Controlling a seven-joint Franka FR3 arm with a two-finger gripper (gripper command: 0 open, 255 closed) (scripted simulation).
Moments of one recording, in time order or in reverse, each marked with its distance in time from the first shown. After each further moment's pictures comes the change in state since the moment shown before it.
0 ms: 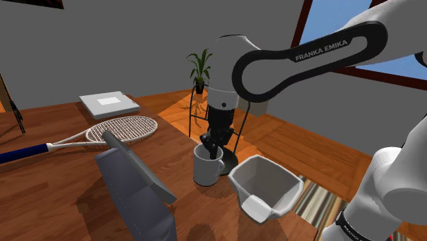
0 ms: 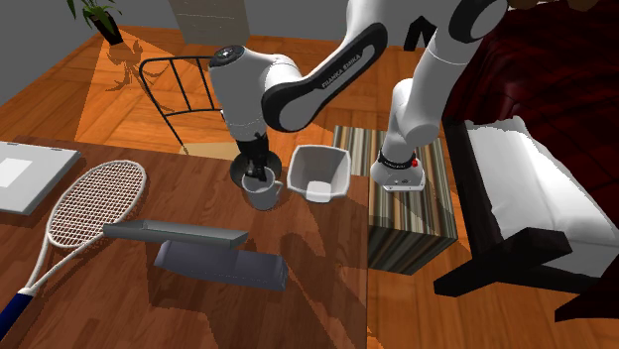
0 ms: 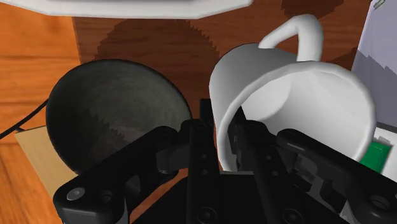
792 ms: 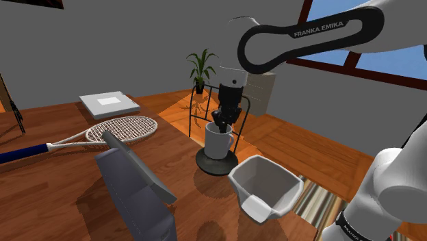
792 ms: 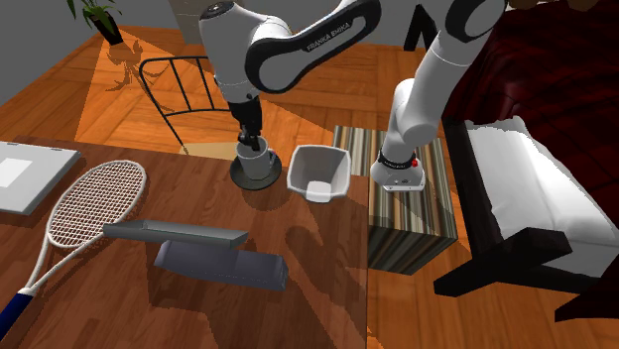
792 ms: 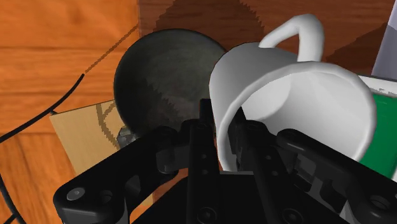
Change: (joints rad) arm -0.067 -0.038 -0.094 0.075 -0.013 -0.127 -0.139
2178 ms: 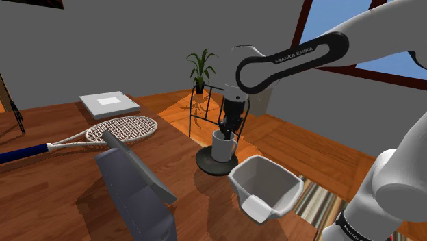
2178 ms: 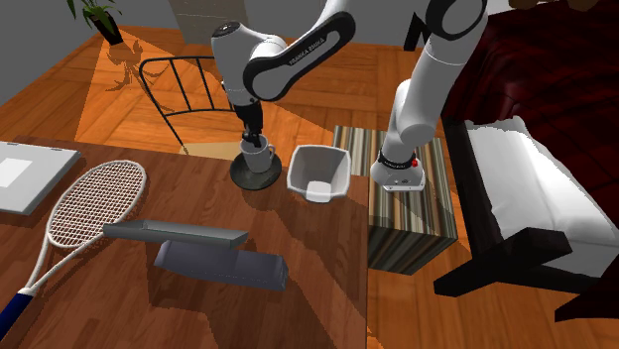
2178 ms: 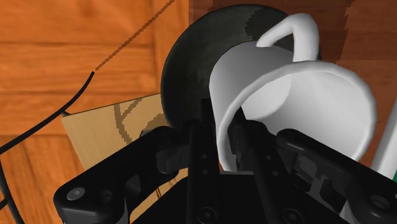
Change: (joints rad) arm -0.060 0.072 -0.074 -0.104 -0.027 0.160 -0.139
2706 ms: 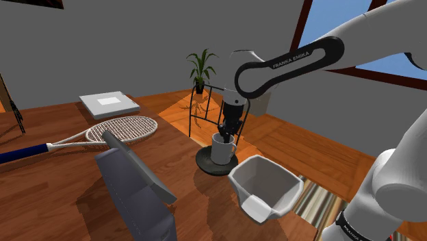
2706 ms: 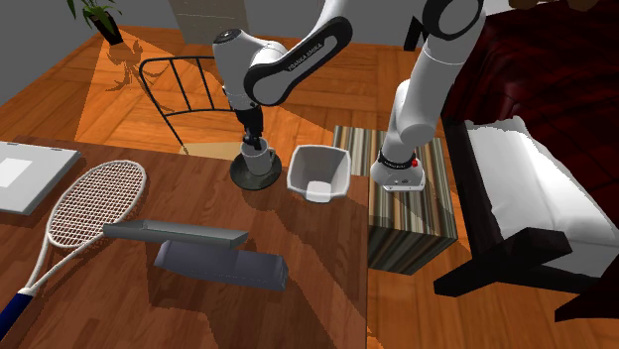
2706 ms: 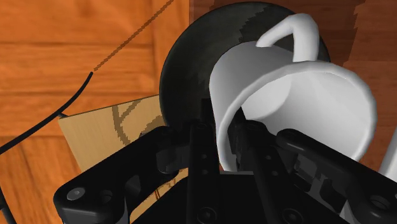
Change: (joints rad) arm 0.000 0.020 0.001 -0.017 -0.003 0.037 0.000
